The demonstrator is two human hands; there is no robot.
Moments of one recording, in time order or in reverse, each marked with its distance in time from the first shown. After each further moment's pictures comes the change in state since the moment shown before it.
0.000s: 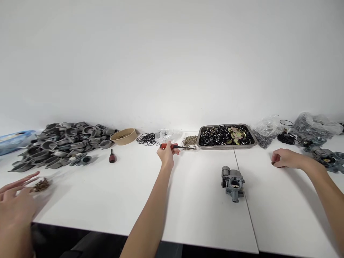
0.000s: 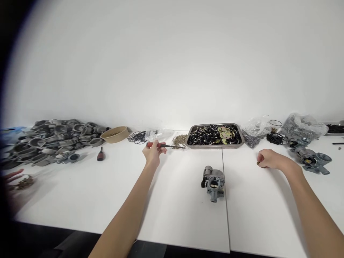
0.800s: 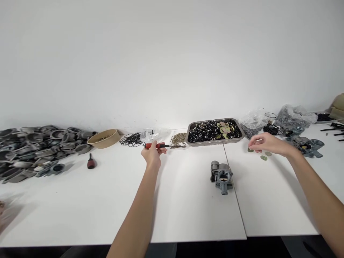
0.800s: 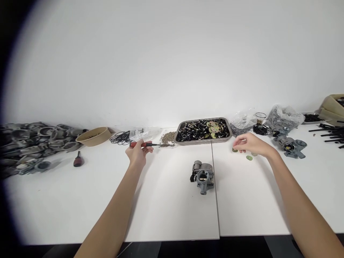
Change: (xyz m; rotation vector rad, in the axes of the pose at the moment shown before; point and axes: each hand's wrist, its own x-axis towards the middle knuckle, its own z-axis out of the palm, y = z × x) left_hand 0.000 0.004 0.000 0.000 0.032 -0.029; right_hand -0.028 -0.055 -0.022 0.474 -0.090 -0.174
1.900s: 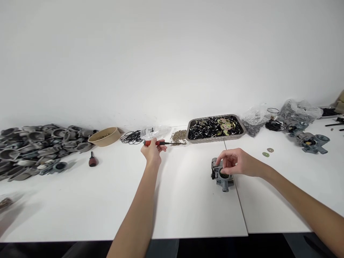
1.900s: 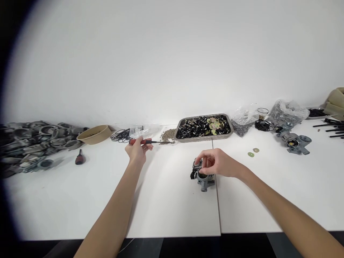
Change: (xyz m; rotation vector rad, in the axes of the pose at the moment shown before) left_hand 0.001 0.000 -0.002 0.048 -0.006 0.019; right_hand -0.015 -0.060 0.099 0.329 -0.298 -0.302
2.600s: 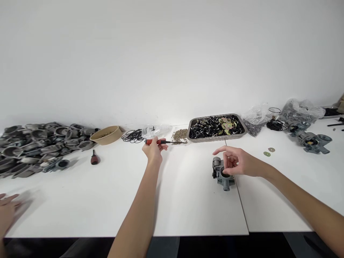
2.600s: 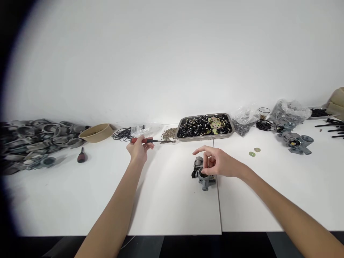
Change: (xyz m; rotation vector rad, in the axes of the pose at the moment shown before) left_hand -0.003 0.004 0.002 -0.024 0.011 -0.009; right_hand -0.002 0.000 0.000 -0.024 -0.038 -0.028
